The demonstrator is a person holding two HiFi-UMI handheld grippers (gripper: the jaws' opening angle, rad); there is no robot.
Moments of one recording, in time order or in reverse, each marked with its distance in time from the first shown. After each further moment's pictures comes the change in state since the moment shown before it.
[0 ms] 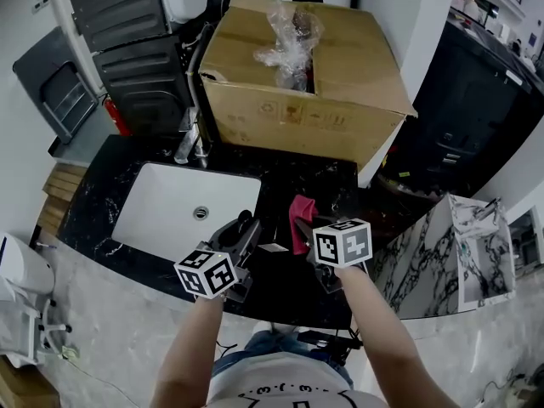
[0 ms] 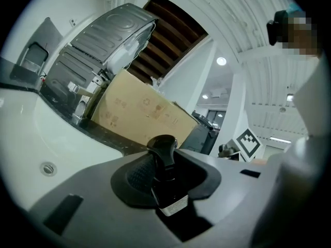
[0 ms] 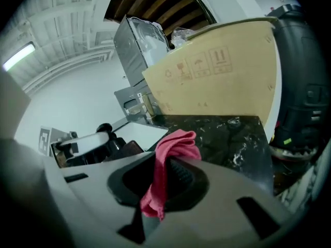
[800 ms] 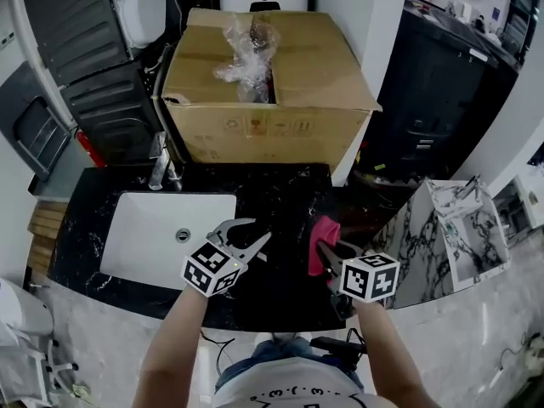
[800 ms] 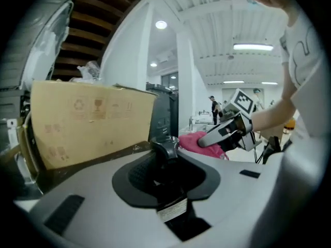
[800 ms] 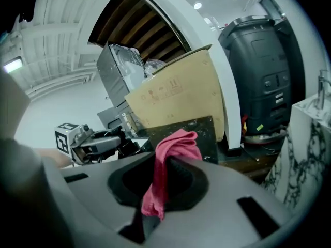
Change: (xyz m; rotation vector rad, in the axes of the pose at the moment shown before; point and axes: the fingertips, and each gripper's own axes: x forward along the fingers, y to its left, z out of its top) left arm 0.052 -0.060 -0.016 0.575 0.302 -0.342; right arm -0.098 -0.039 -0.029 0.190 -0.202 -0.152
